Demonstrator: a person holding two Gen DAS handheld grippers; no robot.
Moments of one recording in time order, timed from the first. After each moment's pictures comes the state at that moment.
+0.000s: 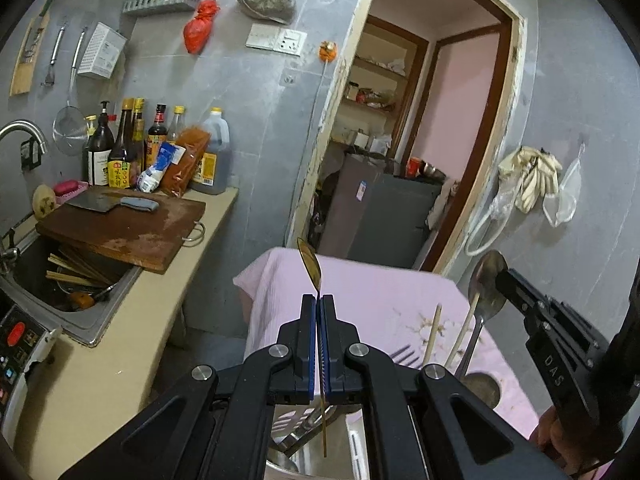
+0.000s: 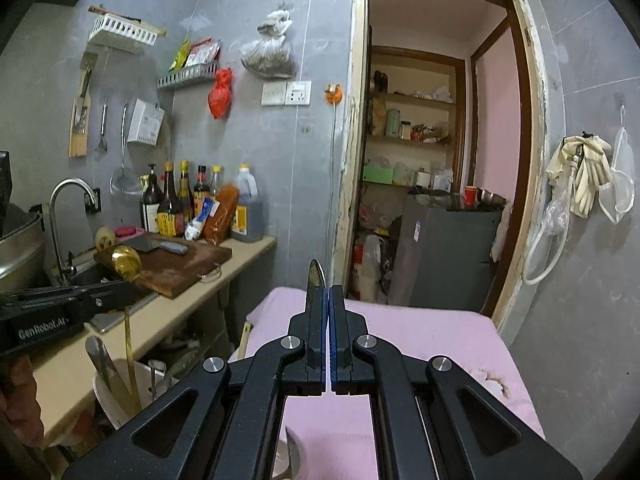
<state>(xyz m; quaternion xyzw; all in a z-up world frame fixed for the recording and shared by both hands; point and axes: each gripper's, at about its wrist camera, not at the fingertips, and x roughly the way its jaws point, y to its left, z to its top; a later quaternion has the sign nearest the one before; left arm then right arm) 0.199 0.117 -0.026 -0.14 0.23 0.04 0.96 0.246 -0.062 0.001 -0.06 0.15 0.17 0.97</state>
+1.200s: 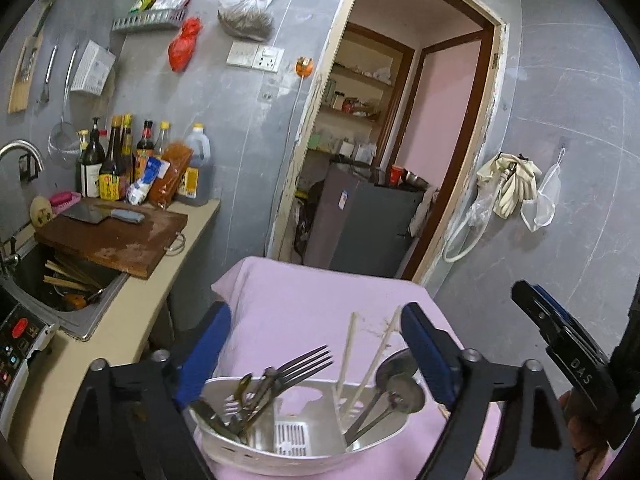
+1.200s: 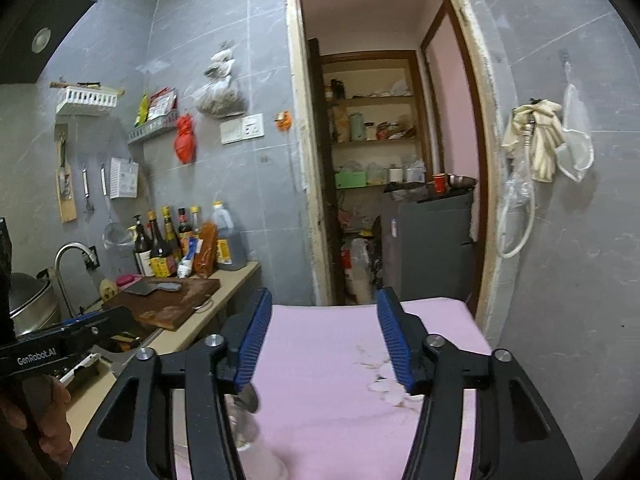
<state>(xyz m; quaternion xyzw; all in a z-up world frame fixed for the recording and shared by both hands) 0.172 0.067 0.014 -0.15 0.20 0.03 0.97 0.218 -0.169 0.036 0.04 0.14 0.14 0.98</state>
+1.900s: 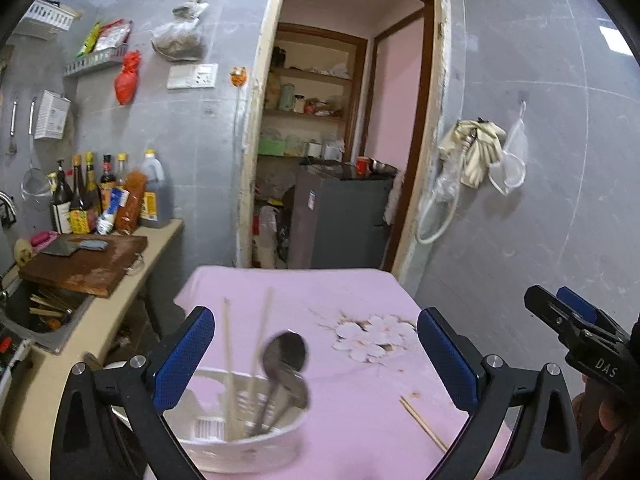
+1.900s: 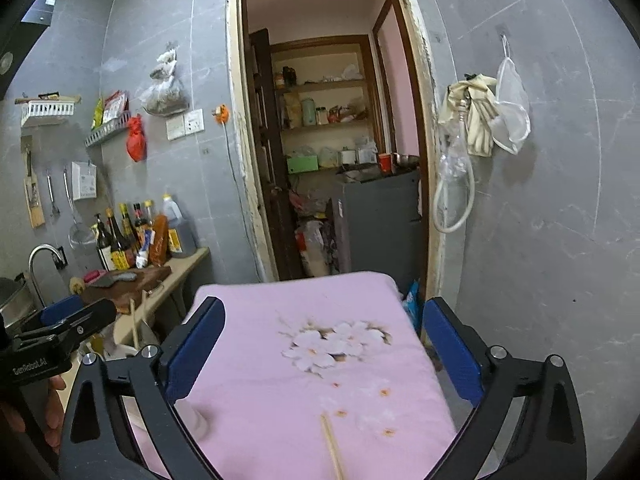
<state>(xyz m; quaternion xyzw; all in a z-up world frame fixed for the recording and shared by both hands) 0.178 -0.052 0.013 -0.07 0.20 0.01 0.98 0.209 -0.285 0.014 0.05 0.18 0.07 0.98</state>
